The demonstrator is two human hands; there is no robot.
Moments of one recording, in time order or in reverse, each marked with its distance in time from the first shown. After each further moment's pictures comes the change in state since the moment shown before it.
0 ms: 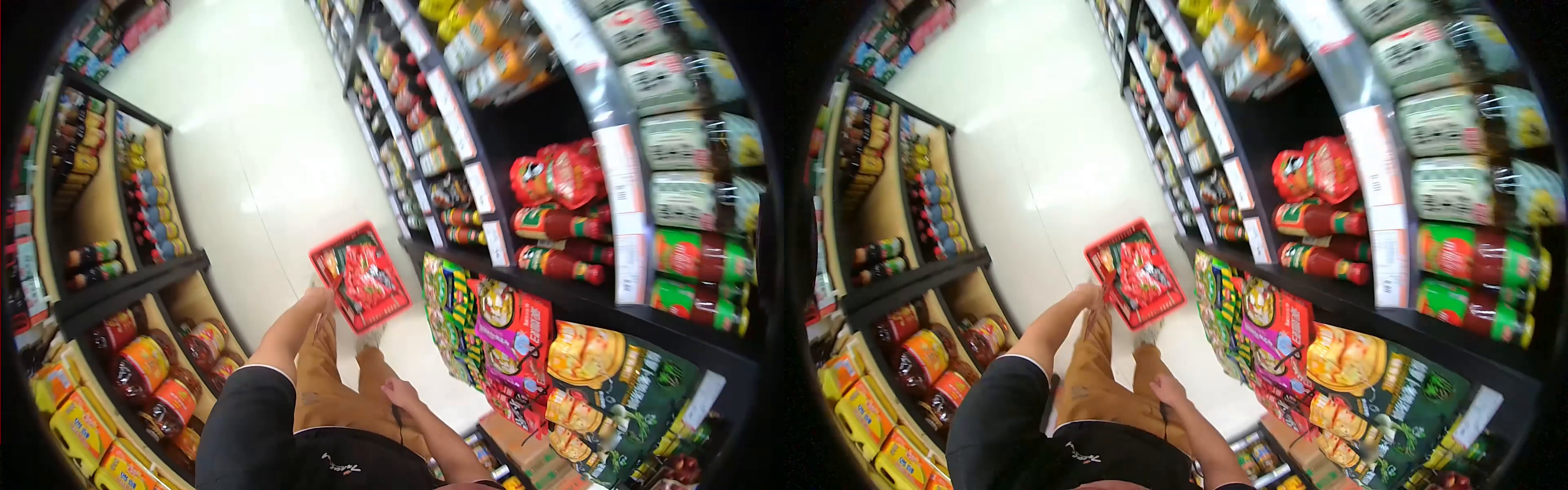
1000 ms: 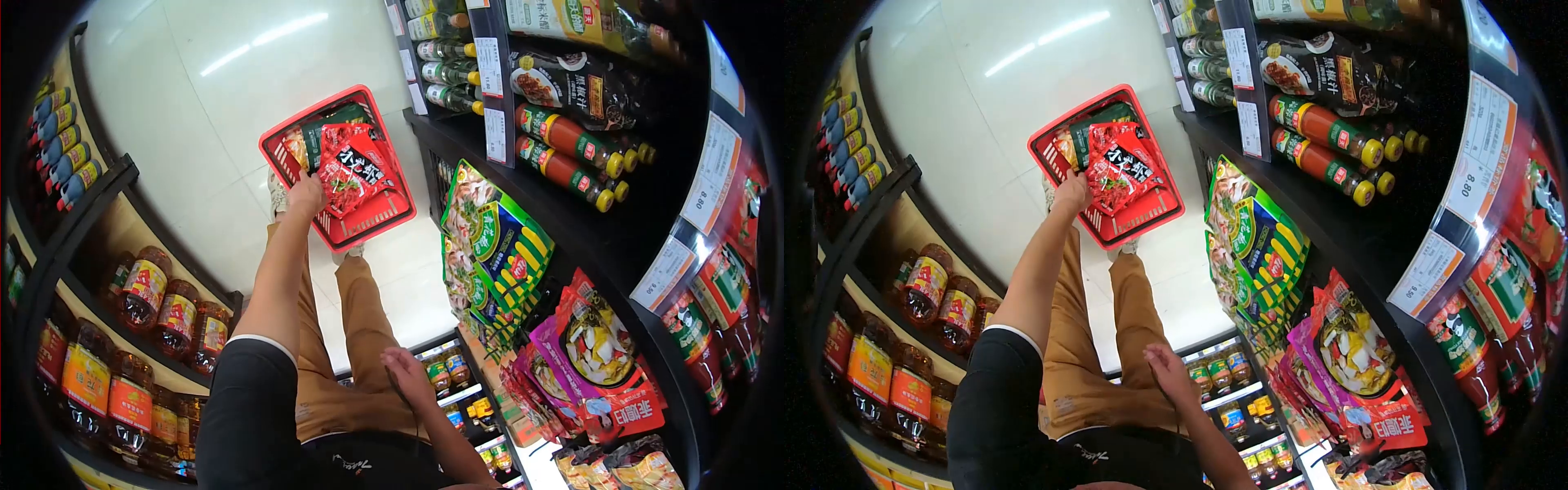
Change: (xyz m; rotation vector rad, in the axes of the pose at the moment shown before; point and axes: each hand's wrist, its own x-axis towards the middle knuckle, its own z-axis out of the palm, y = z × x) left_hand 0.255 -0.021 0.110 -0.389 0.220 -0.333; right_hand 0.020 0.017 0.003 1.026 0.029 0.358
